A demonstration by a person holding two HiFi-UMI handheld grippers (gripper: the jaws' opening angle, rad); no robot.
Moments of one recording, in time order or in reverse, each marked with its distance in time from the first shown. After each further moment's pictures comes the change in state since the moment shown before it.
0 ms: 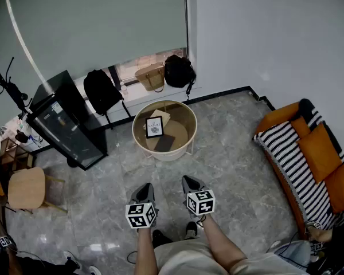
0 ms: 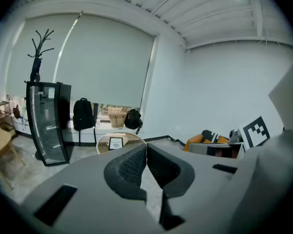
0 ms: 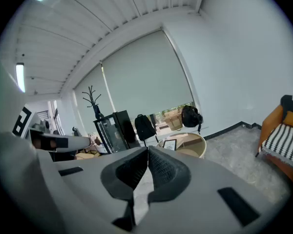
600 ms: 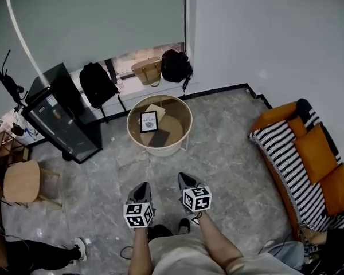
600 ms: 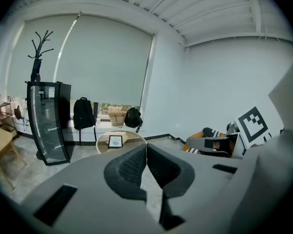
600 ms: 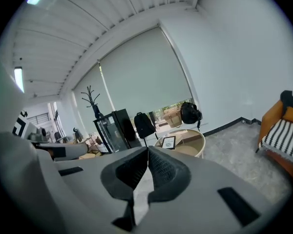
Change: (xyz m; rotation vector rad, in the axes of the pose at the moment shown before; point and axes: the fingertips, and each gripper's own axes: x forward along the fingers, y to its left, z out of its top) left arm 0.007 -0.009 -0.019 0.026 0.005 0.017; right arm 0.006 -0.015 -0.008 0.043 0.021 0.014
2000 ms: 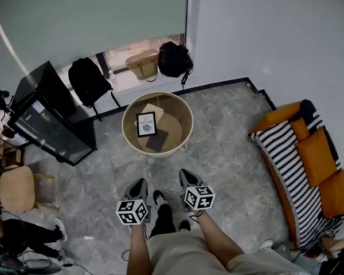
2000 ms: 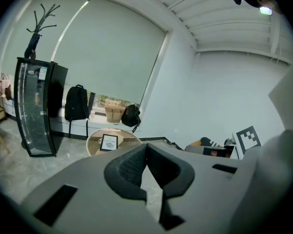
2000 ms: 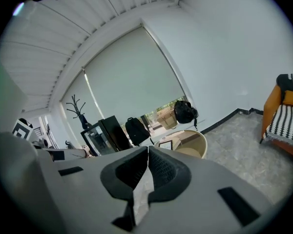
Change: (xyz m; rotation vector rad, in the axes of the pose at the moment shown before) left arm 0.129 0.076 0.056 -0.145 0.027 -0.088; right arm 0.127 -0.055 0.056 0.130 -0.032 -0.050
